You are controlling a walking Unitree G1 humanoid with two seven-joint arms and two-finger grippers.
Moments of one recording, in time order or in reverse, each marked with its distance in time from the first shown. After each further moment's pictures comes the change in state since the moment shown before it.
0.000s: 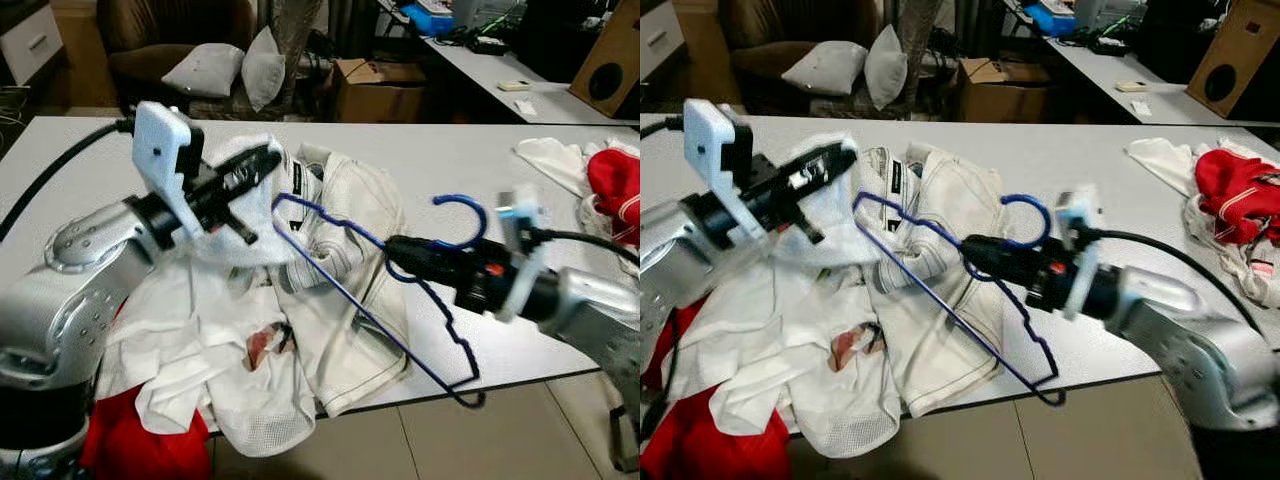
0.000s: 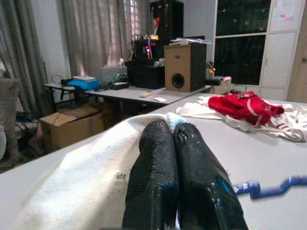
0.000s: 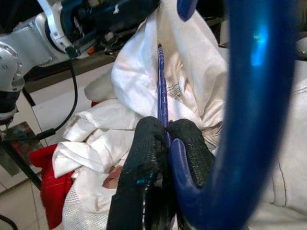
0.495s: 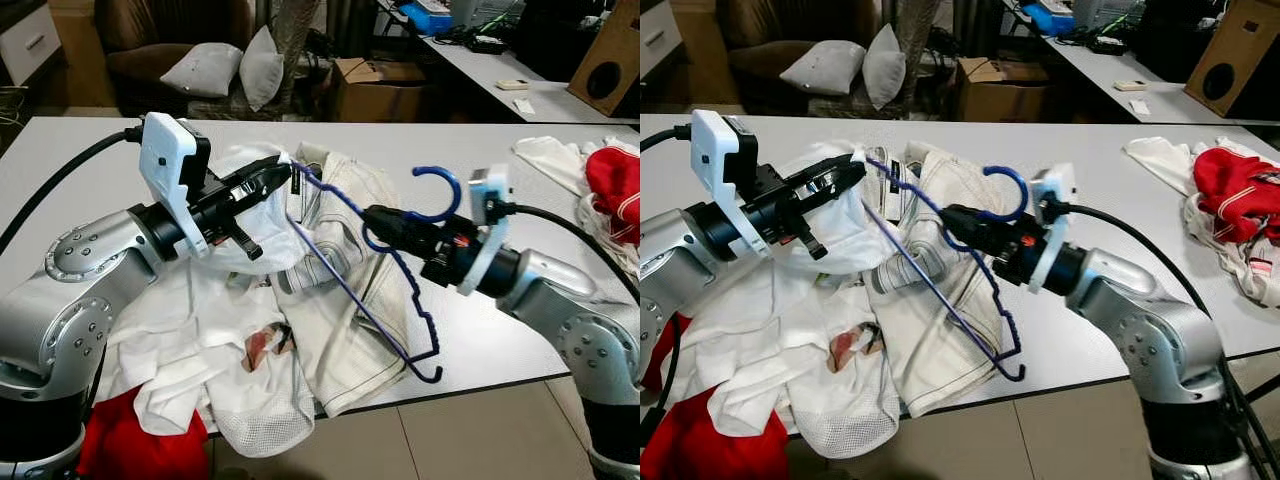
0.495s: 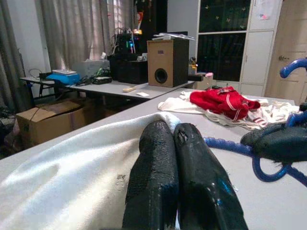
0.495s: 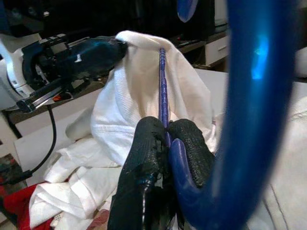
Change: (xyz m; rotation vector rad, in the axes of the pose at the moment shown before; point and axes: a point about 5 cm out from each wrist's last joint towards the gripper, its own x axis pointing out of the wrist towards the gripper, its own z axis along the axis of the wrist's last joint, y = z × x) left arm -0.004 -0.011 -0.004 -0.043 0.020 -0.071; right arm 0.030 -0.006 0.004 0.030 -0.088 -0.049
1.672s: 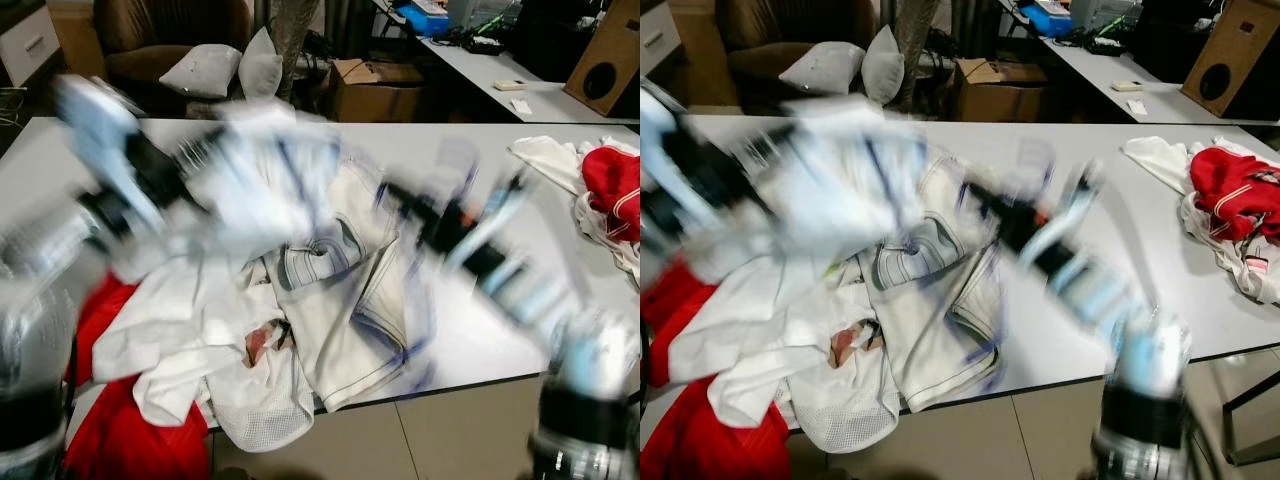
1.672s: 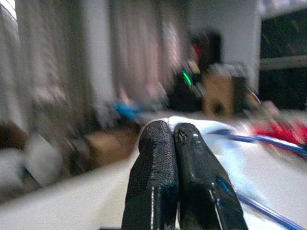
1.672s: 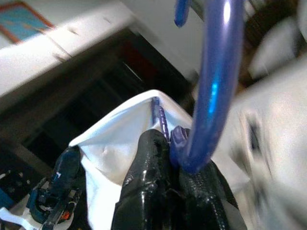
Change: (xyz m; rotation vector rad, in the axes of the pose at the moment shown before) left arm -0.022 0.039 0.039 0.126 -0.205 0.283; right arm 0.006 -0.019 0.025 0.628 -0.396 -0.201
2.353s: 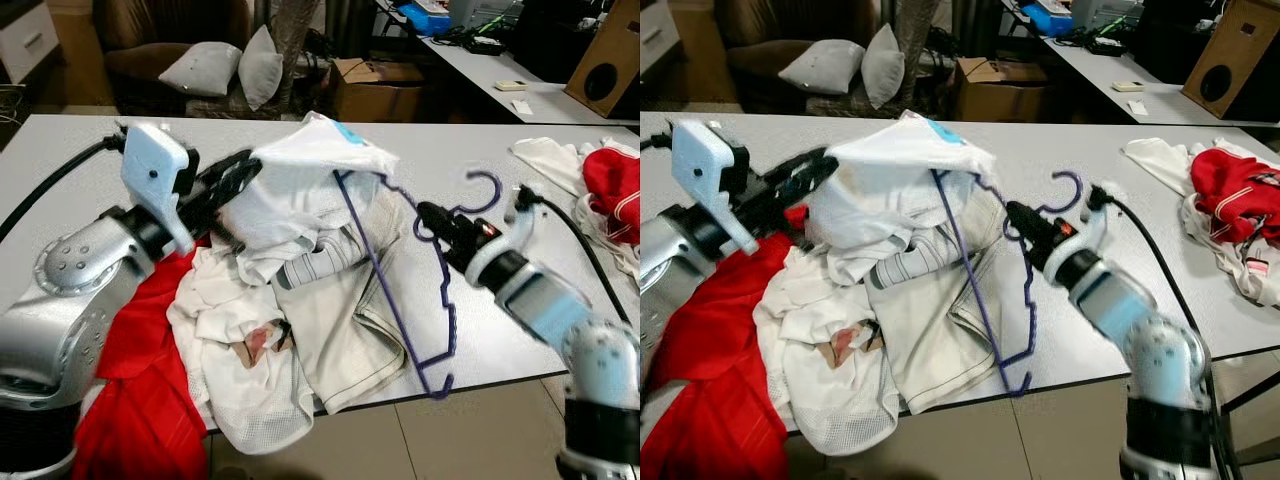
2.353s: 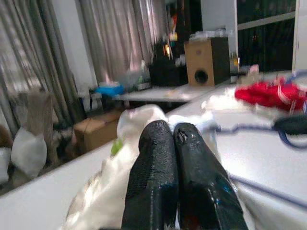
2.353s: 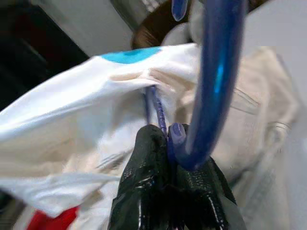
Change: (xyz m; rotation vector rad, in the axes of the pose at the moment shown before) left arm 0.002 -0.035 -0.034 0.072 0.122 -0.142; right arm -0.032 -0.041 -0.009 -0.188 0.050 -0.366
